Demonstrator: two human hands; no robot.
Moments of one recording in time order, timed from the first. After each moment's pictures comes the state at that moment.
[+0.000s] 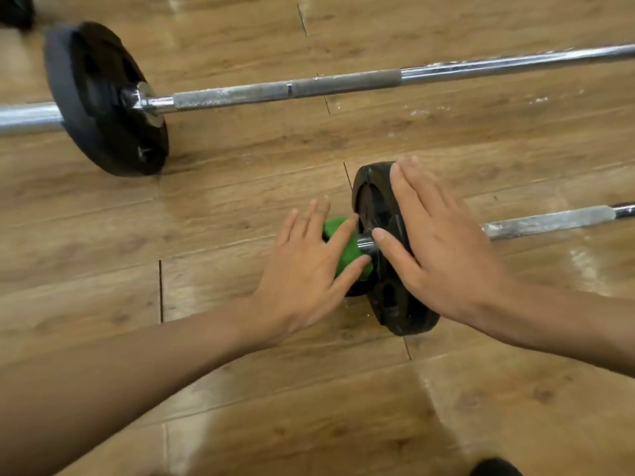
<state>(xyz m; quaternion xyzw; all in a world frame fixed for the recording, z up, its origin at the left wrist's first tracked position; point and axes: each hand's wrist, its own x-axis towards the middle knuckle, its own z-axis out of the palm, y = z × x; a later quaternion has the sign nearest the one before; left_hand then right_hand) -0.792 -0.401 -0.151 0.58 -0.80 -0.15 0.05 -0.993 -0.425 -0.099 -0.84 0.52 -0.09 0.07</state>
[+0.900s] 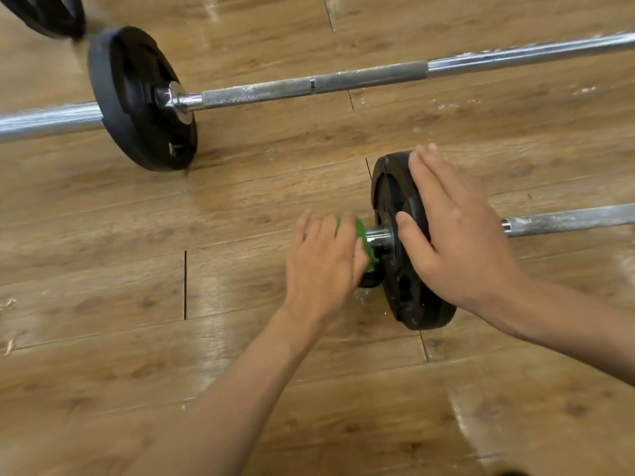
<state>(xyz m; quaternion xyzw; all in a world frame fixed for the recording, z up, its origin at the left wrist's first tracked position) -0.812 -0.397 -0.187 0.66 -0.73 -0.01 0.16 -0.990 -0.433 -0.113 -0.82 0.52 -0.20 0.13</state>
